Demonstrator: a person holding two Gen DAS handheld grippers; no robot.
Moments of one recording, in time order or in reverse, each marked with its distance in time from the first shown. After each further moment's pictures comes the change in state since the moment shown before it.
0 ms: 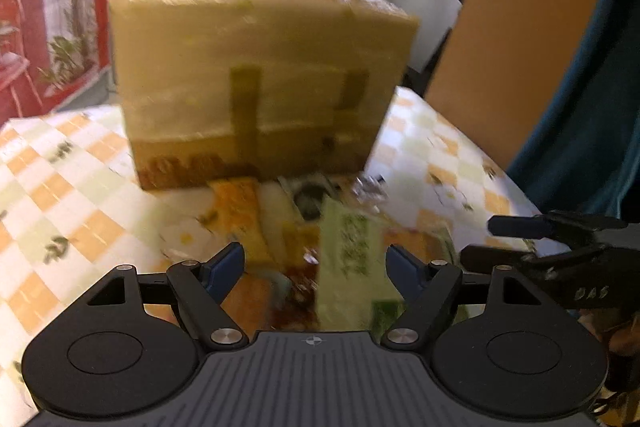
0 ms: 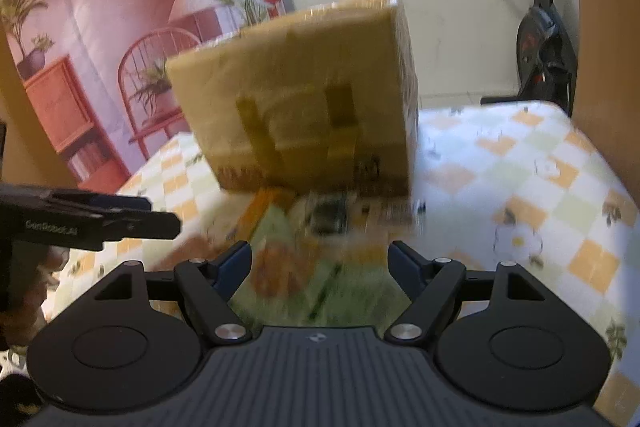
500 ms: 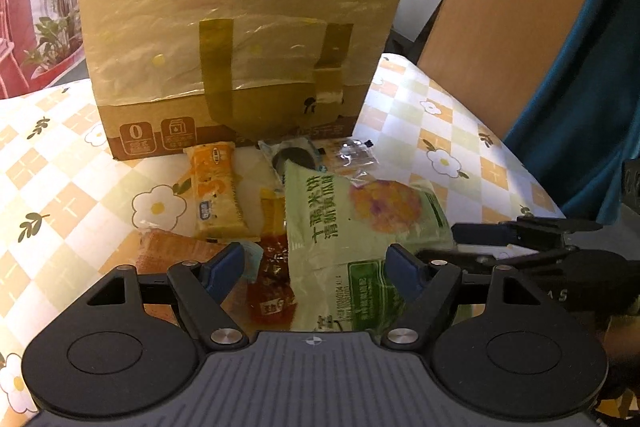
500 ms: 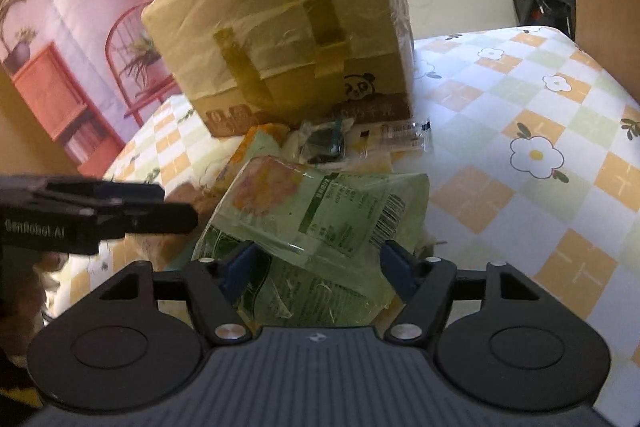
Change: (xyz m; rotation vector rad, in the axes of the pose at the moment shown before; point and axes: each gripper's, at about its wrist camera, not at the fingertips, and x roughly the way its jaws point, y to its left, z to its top) left arm 0.022 -0.017 -0.017 0.010 0.072 -0.005; right arm 0.029 -0.014 -0.031 0.102 0.111 0.026
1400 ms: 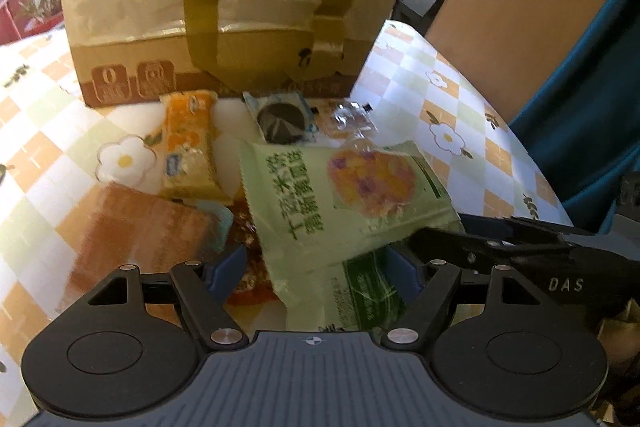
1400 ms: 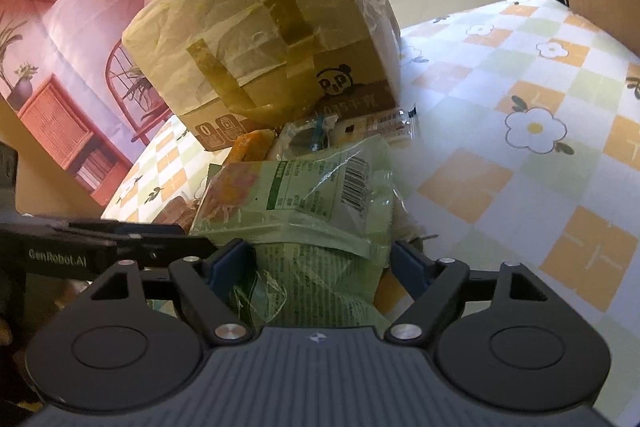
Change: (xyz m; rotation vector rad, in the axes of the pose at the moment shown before) left arm 0.038 -0.003 -0.009 -0.085 0.105 -0.043; right arm 0.013 -0.034 -0.005 0.107 -0.010 0.075
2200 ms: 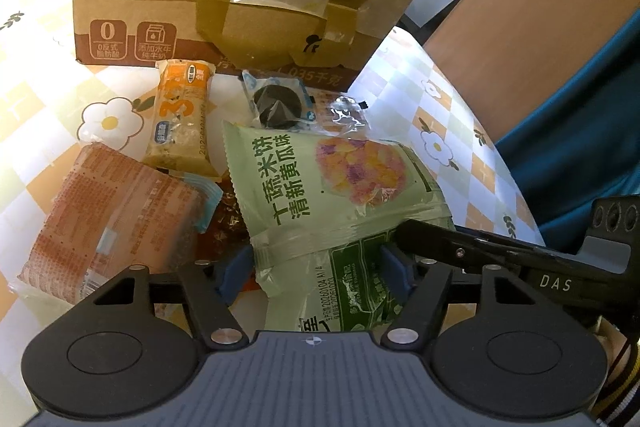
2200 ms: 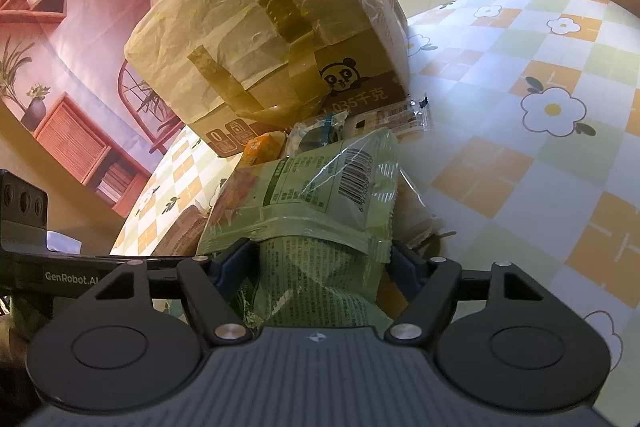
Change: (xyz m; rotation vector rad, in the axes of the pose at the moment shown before) left arm 0.008 0.015 -0.008 -0.126 0.001 -0.096; right arm 0.009 -0.008 0.002 0.063 0.005 0.074
